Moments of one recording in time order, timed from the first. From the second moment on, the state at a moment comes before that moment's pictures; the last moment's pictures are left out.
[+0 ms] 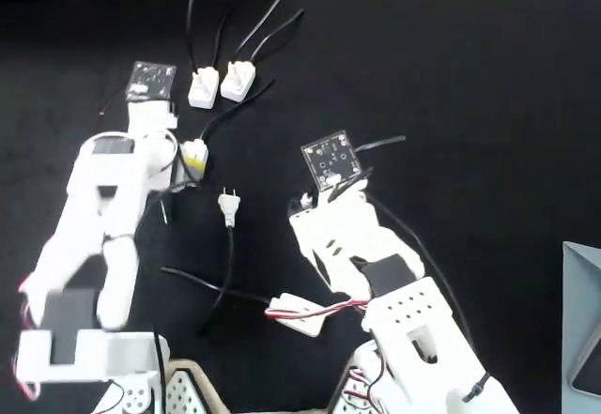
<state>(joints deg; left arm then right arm) -7.5 -3.8 30.0 46.7 -10.9 -23.4 -55.8 74.8 33.7 2.2</state>
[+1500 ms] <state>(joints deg) 8.1 -8.0 32.1 48.3 -18.2 -19.2 -55.8 74.8 33.7 2.2</state>
